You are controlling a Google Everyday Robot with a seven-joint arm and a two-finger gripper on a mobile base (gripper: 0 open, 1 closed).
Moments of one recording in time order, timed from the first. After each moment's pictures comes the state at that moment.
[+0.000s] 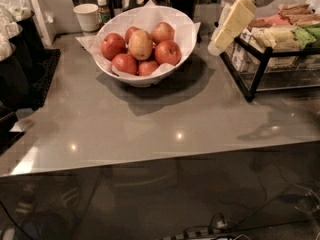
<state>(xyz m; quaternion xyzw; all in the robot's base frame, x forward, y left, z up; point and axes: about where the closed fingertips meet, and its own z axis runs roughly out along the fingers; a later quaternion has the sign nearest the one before) 0.598 -0.125 1.027 -0.64 0.68 0.11 0.34</state>
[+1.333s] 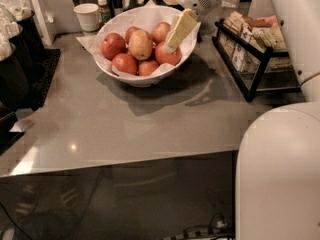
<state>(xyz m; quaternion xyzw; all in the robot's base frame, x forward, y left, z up) 0.692 -0.030 0.978 -0.68 0.62 0.16 0.35</state>
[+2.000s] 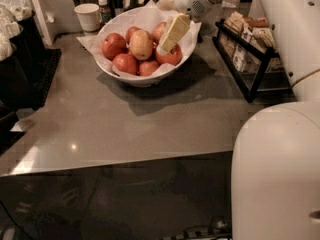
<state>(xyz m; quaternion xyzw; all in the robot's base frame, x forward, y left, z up) 0.698 -0.018 0.966 -0.68 0.62 0.18 0.36</state>
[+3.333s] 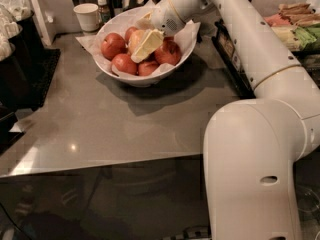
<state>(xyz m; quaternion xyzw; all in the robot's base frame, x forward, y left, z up) 0.723 0.047 0.912 -0.66 0.61 0.25 0.34</state>
